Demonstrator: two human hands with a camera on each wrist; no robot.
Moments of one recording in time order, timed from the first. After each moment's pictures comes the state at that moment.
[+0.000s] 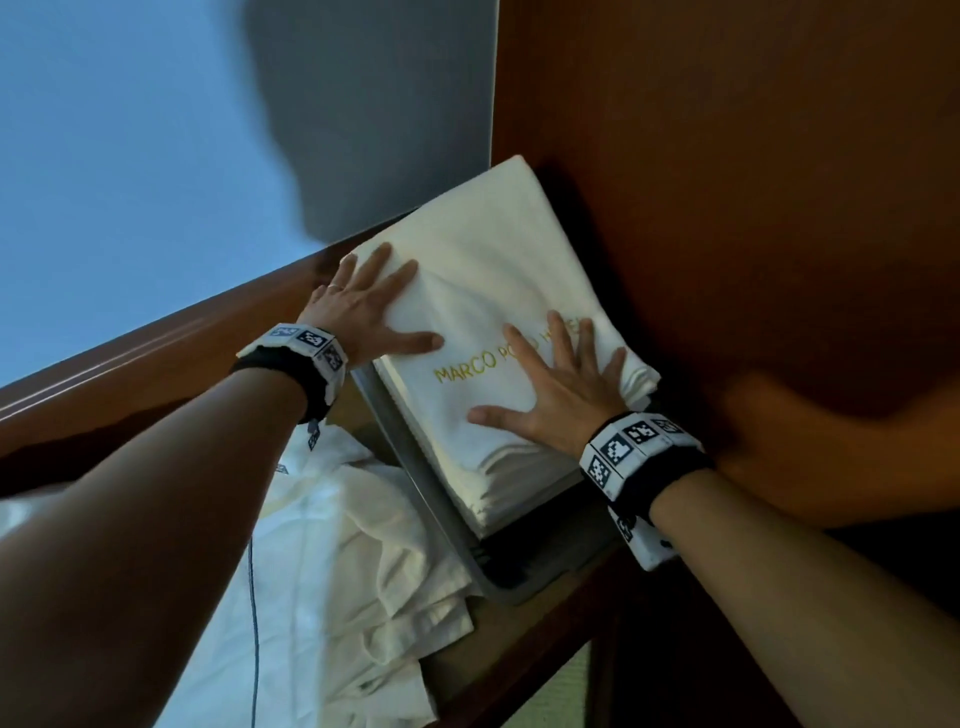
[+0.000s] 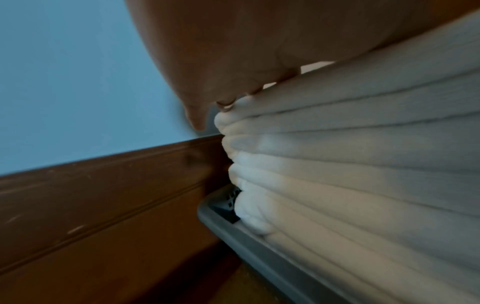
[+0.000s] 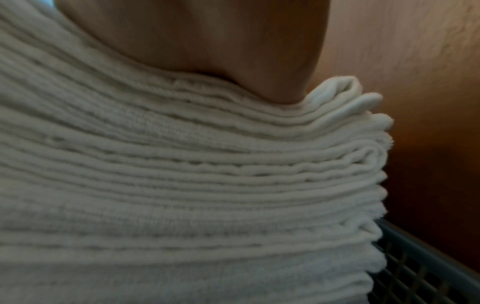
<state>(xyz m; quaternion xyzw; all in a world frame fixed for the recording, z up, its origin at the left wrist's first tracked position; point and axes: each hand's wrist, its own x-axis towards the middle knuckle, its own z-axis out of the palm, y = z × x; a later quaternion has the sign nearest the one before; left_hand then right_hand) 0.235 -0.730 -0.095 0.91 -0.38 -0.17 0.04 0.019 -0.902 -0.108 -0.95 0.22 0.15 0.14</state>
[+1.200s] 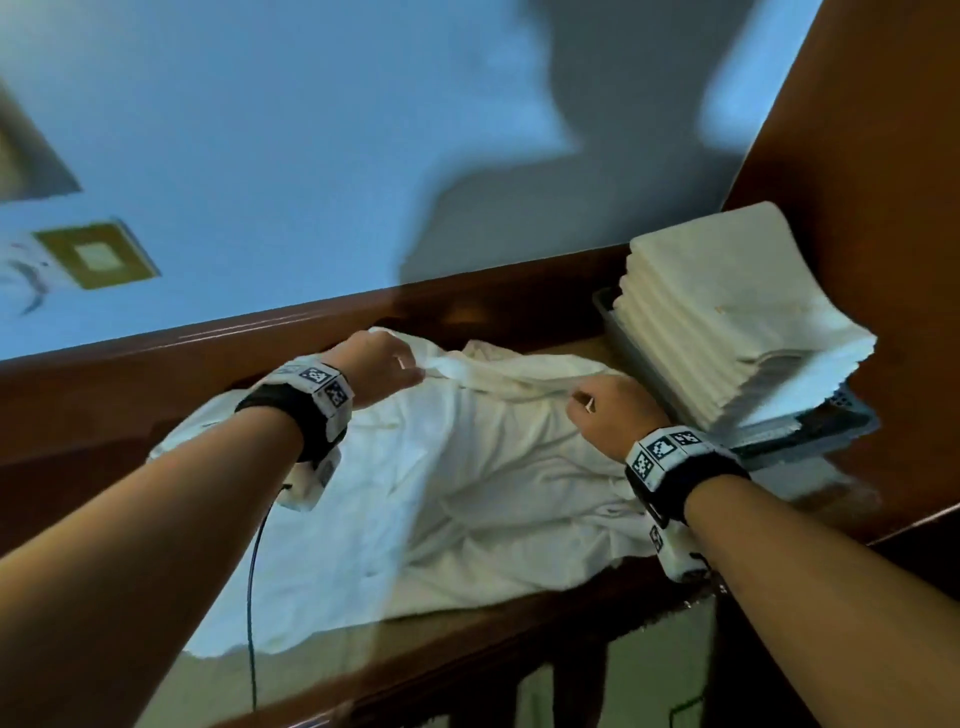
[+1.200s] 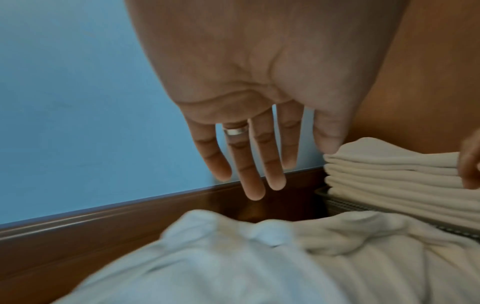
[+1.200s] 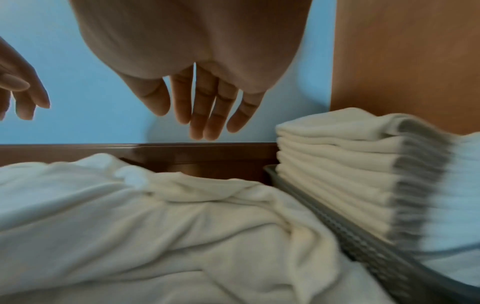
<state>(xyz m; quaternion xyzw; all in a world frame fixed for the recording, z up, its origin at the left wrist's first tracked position) 0.078 -0.264 -0.005 0.96 -0.23 -0.13 0.13 -0.049 -0.549 -0.063 -0.97 0.11 -0.03 0.23</state>
